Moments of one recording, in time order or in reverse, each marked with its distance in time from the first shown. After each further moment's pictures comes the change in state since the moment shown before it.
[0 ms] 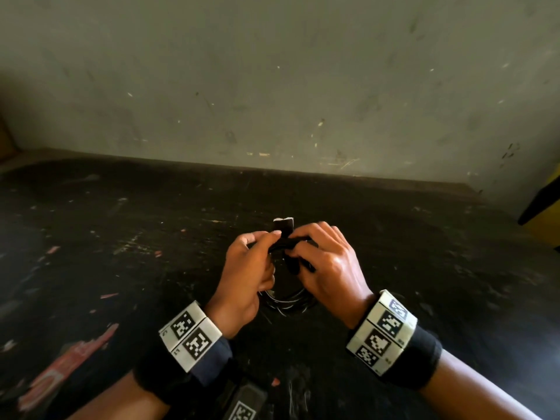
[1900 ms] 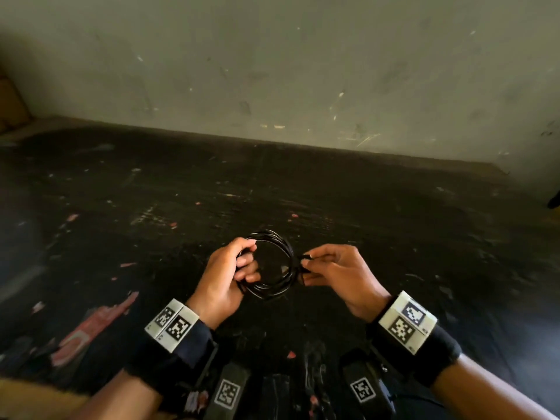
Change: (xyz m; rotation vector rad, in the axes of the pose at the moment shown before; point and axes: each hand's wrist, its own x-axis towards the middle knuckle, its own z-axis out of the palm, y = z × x) left_hand 0.020 -0.035 -0.068 -0.331 0.101 -0.202; right_hand -0.022 0.004 0.047 1.087 -0.242 1.144
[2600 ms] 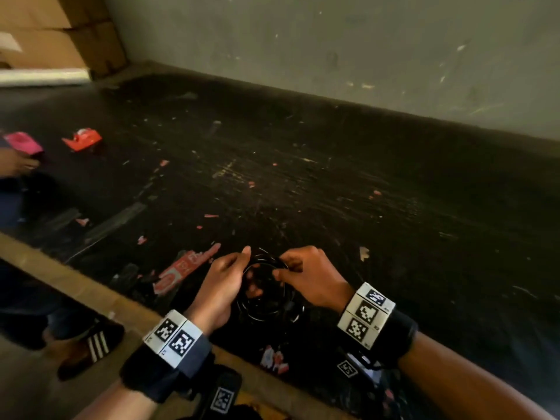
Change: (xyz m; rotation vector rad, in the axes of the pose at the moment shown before) left_hand -0.033 0.018 -0.136 0.501 0.327 0.089; right_hand 0.044 0.057 0.158 -0.652 -0.506 -0.228
